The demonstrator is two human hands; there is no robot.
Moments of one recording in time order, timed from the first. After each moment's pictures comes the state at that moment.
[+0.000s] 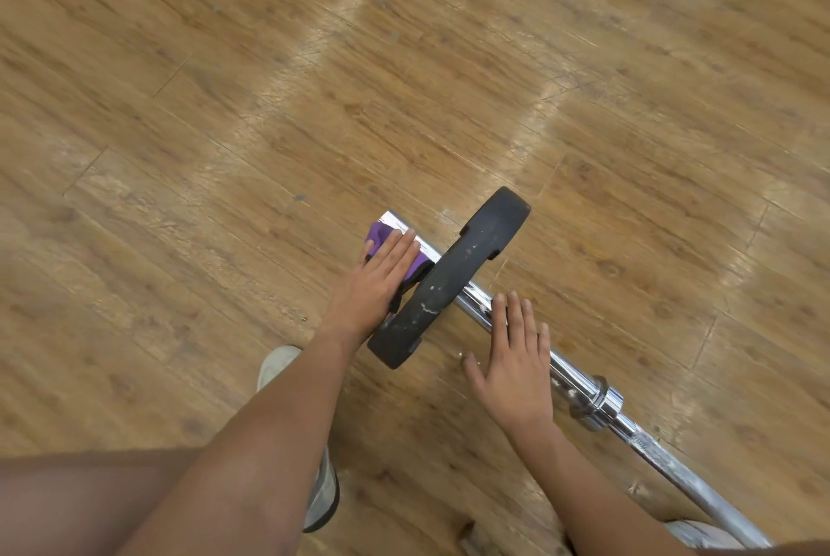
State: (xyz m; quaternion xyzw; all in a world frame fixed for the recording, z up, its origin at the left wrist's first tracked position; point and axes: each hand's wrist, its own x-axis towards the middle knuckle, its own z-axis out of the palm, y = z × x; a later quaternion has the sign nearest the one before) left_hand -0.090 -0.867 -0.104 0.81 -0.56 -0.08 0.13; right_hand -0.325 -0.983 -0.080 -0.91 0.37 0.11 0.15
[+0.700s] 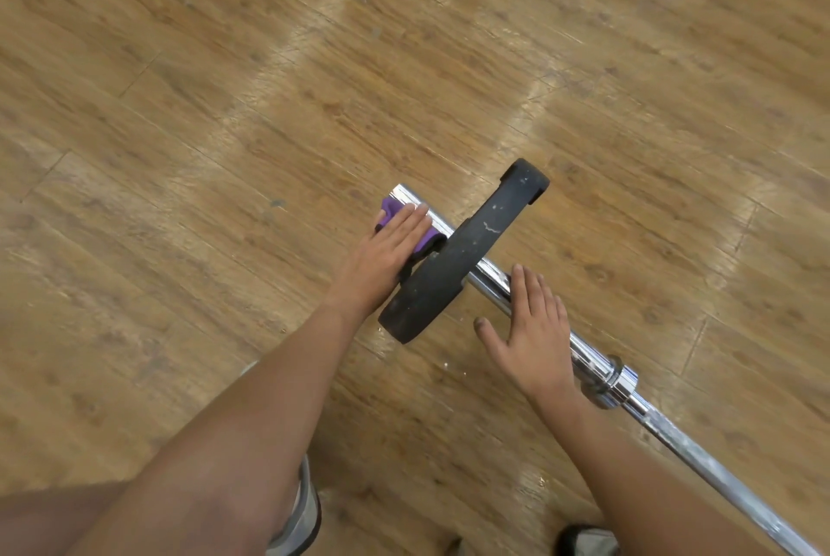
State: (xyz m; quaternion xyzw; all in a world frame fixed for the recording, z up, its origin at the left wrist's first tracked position) left_hand -0.069 -0.929 -0.106 0.79 -0.58 -0.07 0.19; right_hand -0.309 -1.055 -0.074 -0.90 0.38 0.09 0.19
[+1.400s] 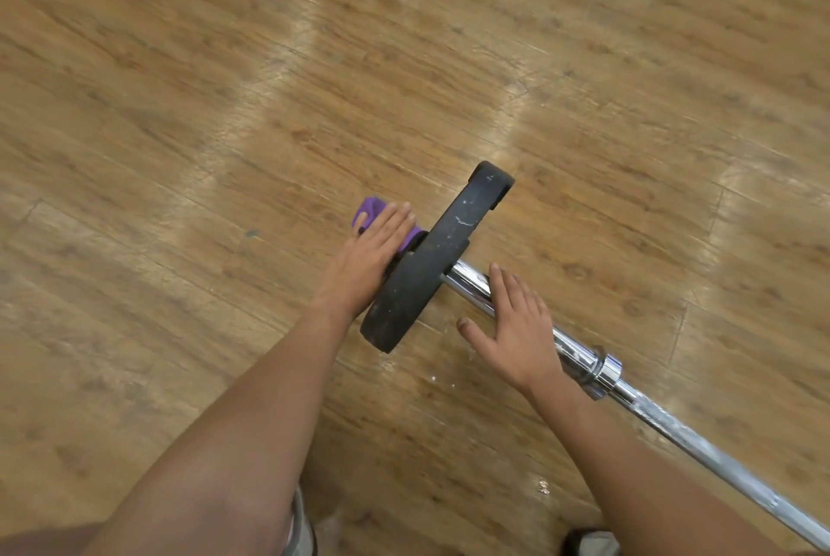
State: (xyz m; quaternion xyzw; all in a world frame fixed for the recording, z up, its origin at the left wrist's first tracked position) left_hand -0.061 -0.960 -0.099 0.79 -0.58 -0.10 0.19; right_hand -0.303 -1.077 -0.067 -0.89 0.38 0.10 0.24
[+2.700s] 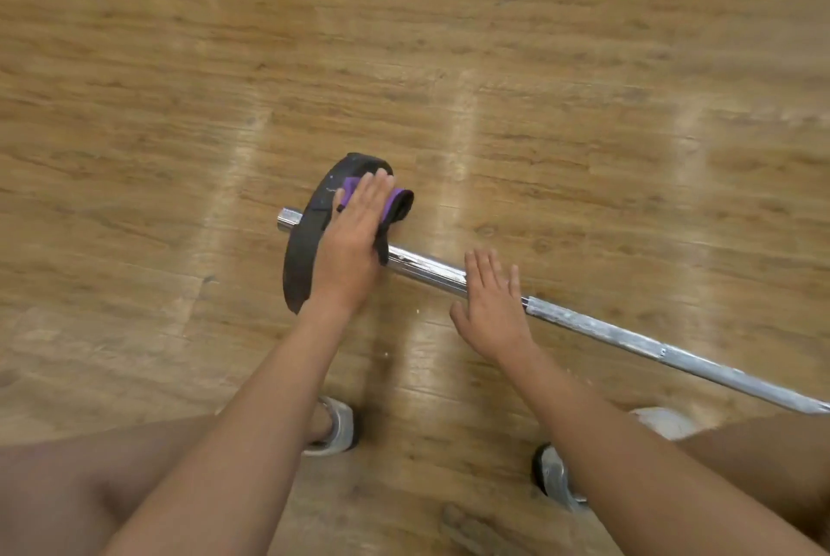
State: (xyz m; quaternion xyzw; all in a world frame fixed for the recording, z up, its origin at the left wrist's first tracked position) left_hand -0.202 -1.023 0.035 0.72 -0.61 0.01 0.34; right_hand -0.418 -1.081 -0.031 -0.87 0.44 0.06 0.22
